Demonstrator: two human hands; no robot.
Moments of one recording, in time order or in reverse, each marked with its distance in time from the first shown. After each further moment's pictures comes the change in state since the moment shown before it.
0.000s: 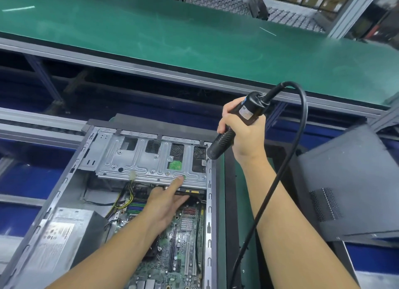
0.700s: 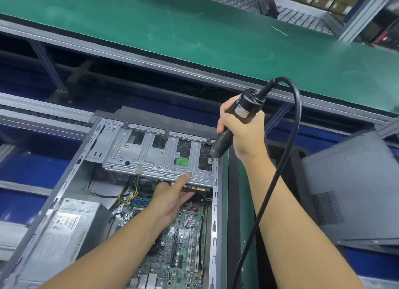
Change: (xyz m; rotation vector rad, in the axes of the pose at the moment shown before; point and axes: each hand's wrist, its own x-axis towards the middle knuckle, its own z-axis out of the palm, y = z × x) left_hand 0.011 -0.005 -0.006 -0.061 -0.047 0.067; right_hand 0.003 0.007 0.017 -0.137 -0.117 0.000
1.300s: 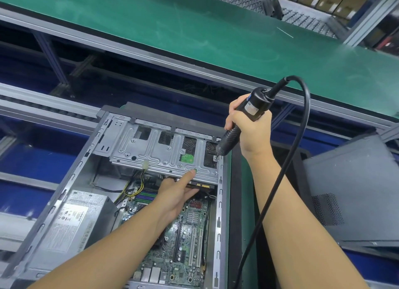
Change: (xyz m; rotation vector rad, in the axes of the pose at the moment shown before) left_hand 0.005 -0.002 -0.001 -0.006 0.004 -0.027; right_hand -0.001 -0.001 0.004 -0.023 0.042 0.008
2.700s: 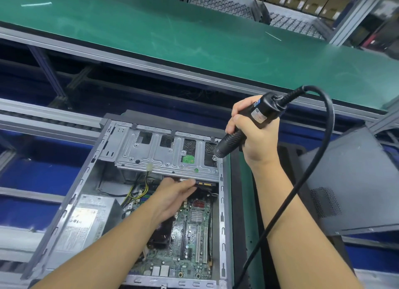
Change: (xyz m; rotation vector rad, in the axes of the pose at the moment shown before) left_hand -0.019 0.022 -0.016 -0.001 -0.108 -0.005; right_hand -0.029 -0.039 0.004 0.139 0.026 -0.095
